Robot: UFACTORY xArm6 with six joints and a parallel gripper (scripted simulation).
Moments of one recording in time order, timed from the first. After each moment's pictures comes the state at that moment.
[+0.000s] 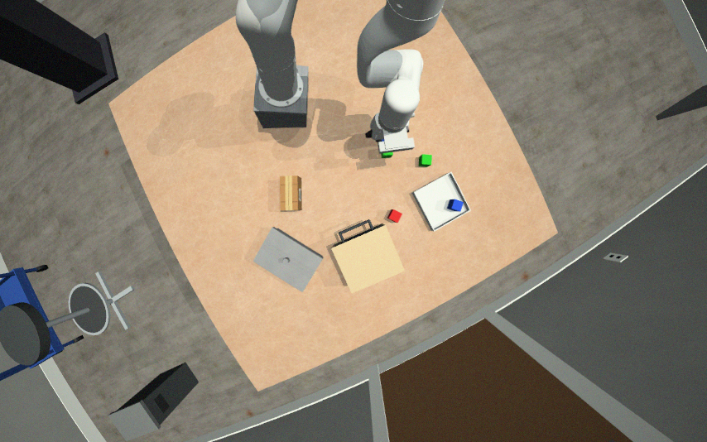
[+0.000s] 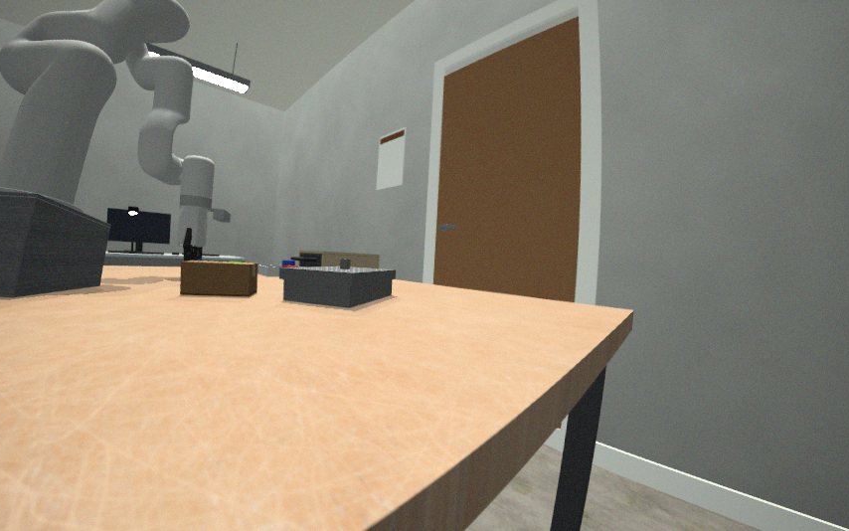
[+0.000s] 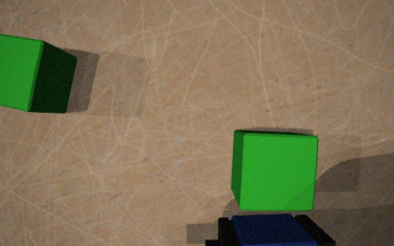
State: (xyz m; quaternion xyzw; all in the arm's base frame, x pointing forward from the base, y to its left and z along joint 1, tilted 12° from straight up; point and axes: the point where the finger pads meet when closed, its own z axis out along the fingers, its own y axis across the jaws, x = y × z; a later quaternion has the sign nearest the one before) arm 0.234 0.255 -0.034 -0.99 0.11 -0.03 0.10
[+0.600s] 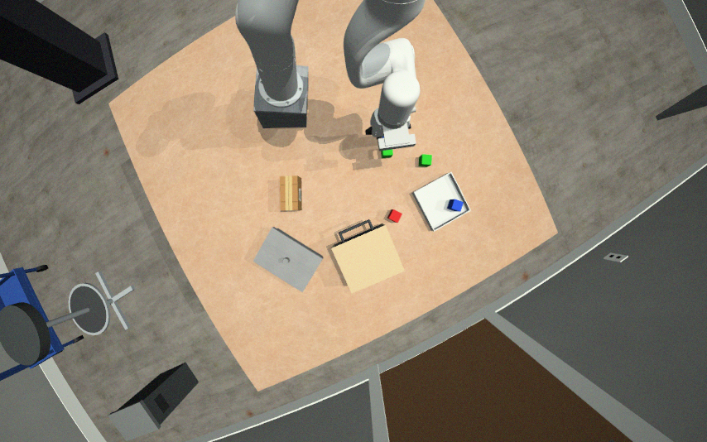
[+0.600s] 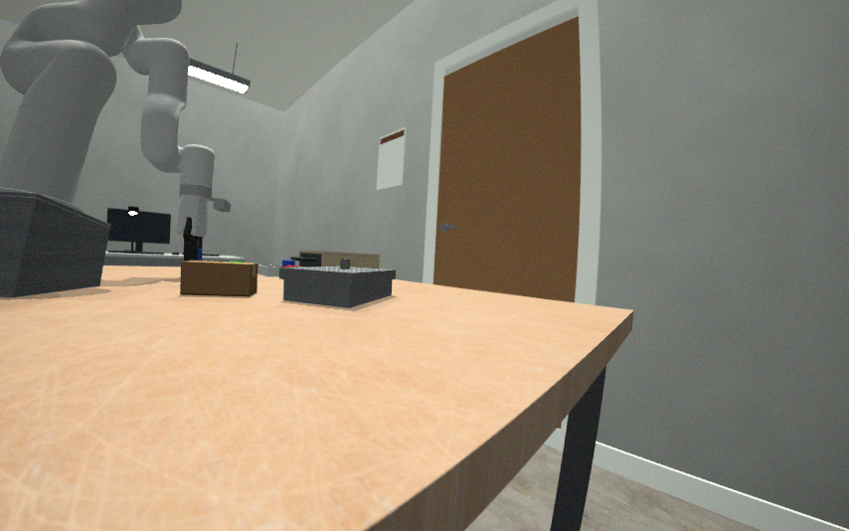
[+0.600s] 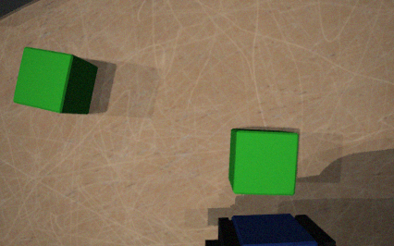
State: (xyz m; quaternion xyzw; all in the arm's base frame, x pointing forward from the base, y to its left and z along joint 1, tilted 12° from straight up) arm 0.232 0.250 -0.007 -0.99 0.11 -0.03 0.11
